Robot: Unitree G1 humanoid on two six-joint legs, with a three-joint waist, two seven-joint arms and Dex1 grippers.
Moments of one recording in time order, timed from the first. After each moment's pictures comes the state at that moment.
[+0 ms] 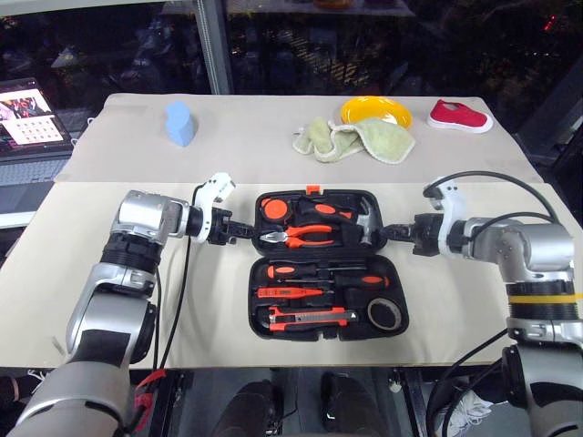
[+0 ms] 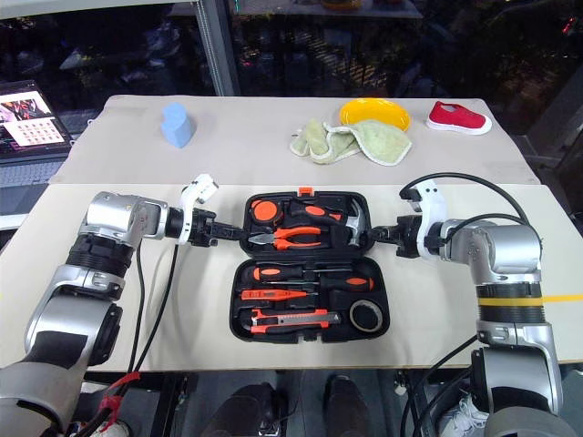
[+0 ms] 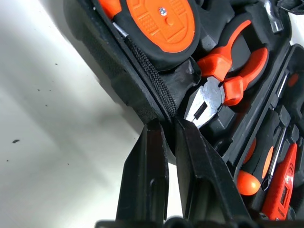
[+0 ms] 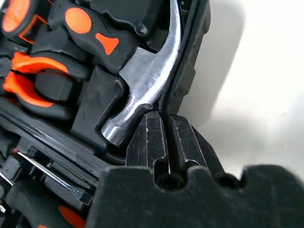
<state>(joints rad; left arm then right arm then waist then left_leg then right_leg) -0.95 0.52 -0.12 0.59 -0.26 1.01 -1.11 -0.64 -0.66 -0.11 0.10 0.48 1.13 0.71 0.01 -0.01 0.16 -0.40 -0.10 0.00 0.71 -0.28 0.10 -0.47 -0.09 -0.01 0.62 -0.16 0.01</state>
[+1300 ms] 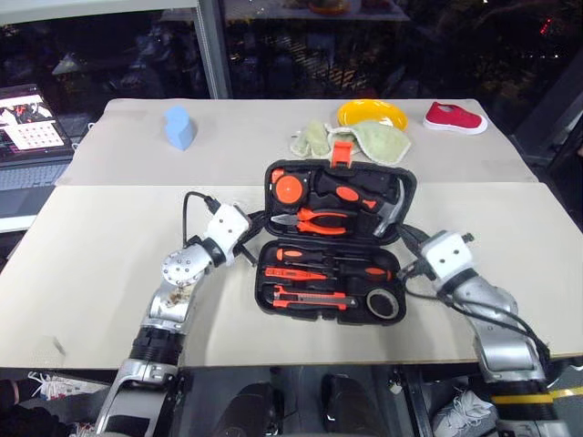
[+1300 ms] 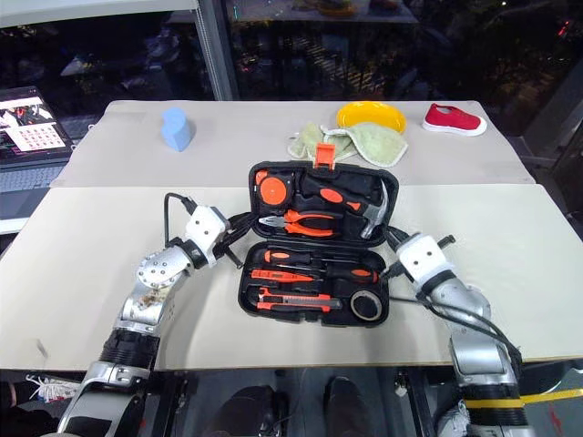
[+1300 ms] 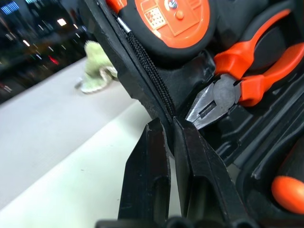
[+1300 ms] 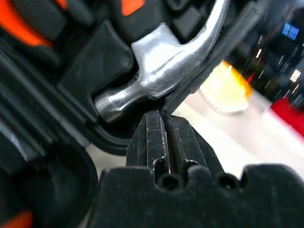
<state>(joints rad) -0.39 0.33 -0.05 0.23 0.00 -0.22 -0.60 -0.05 -0.54 -0.08 -0.08 -0.15 -0.24 0.38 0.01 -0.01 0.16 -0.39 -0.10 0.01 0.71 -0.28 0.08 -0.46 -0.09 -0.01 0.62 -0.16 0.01</state>
